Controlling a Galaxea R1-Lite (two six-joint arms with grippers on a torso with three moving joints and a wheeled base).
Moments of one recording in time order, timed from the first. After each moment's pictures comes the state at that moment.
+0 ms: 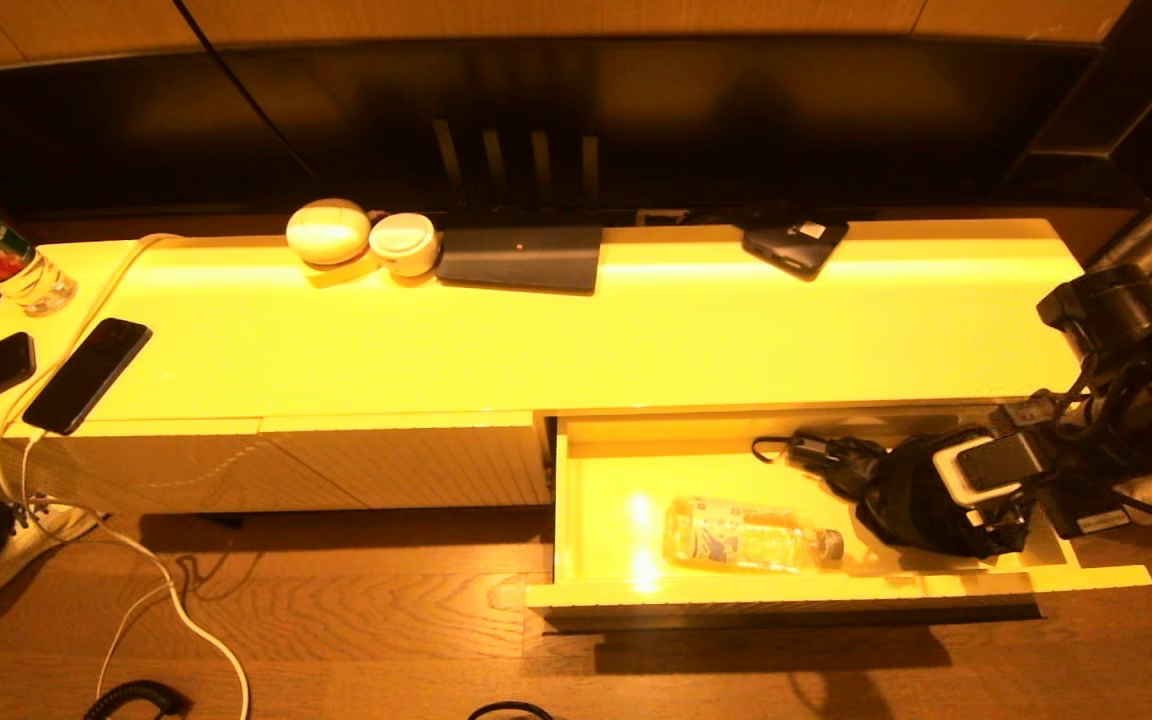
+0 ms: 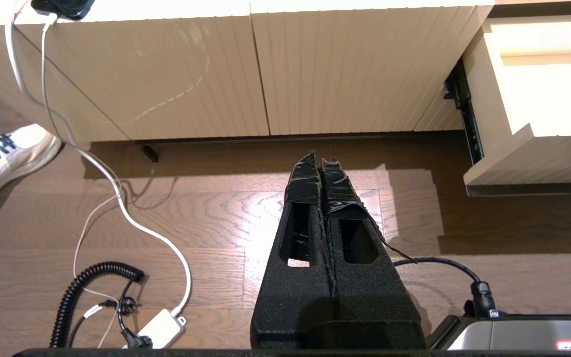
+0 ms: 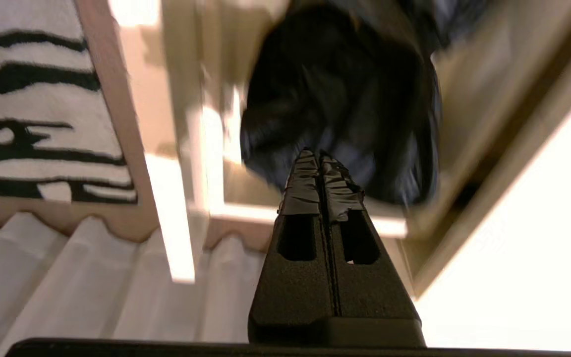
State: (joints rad) left arm 0.00 0.00 0.00 0.00 0.00 0.01; right arm 0.00 1.76 -1.27 0.53 -0.02 -1.65
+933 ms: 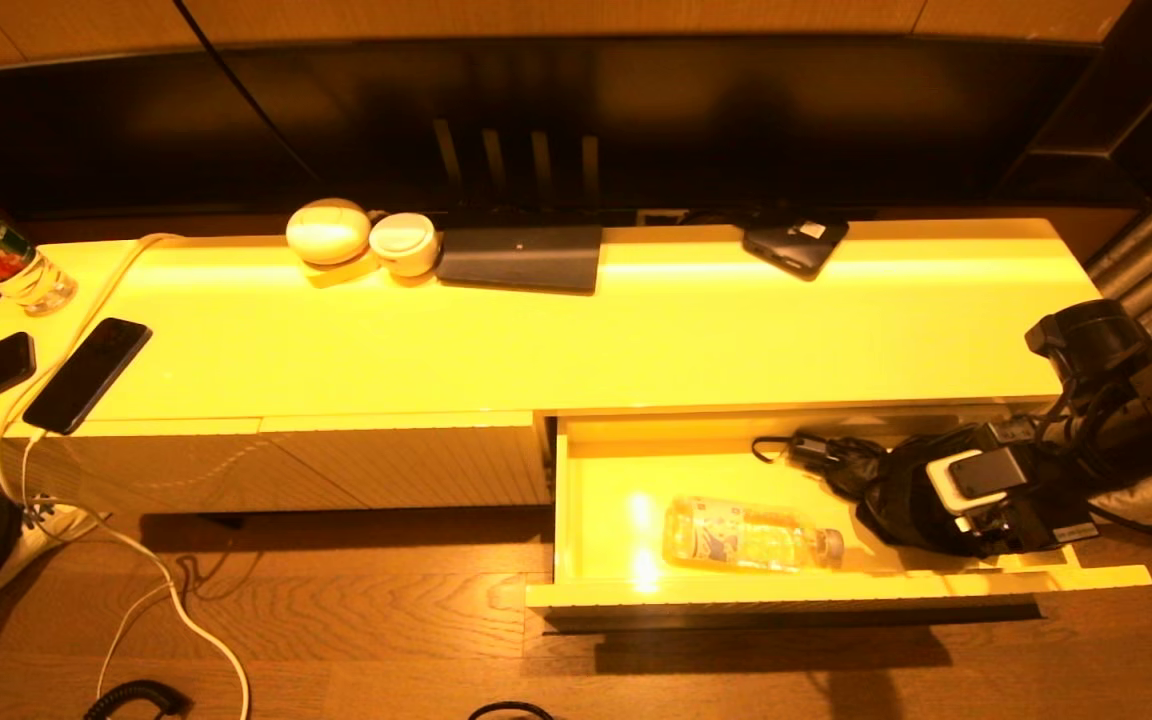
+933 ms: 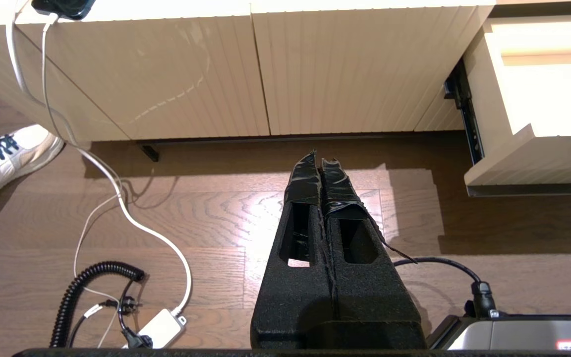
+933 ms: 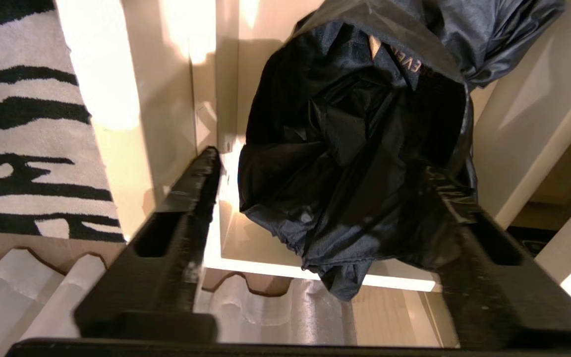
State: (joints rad) left arm 0.00 0.00 0.00 0.00 0.00 0.01; right arm -0.07 1.86 -1.25 0.44 0.09 -1.69
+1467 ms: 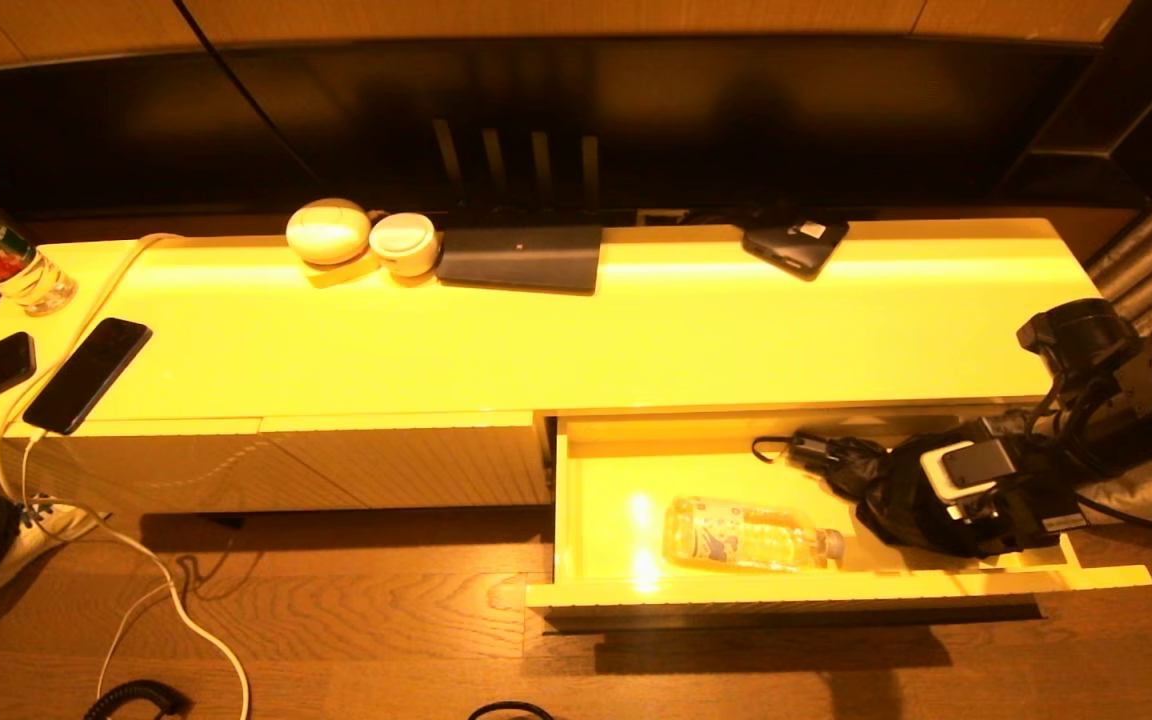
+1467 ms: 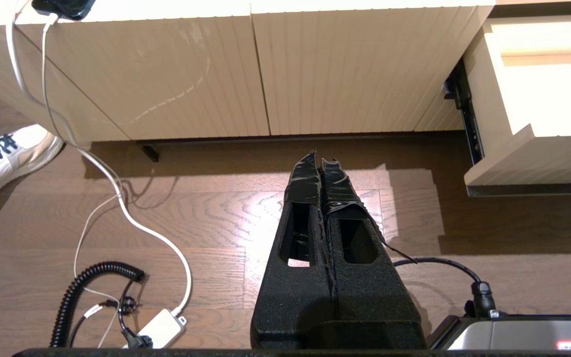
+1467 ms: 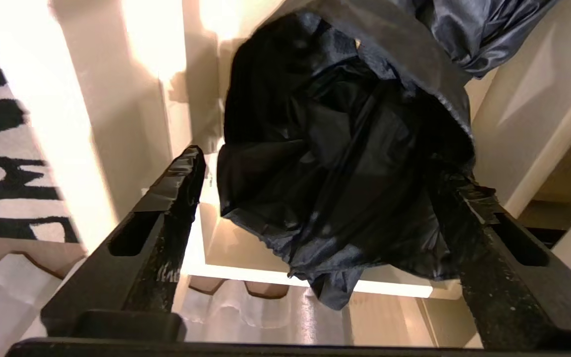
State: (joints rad) left arm 0.00 0.00 0.00 0.00 0.00 0.01; right arm -0.09 1.92 -1.30 0.44 0.09 -1.69
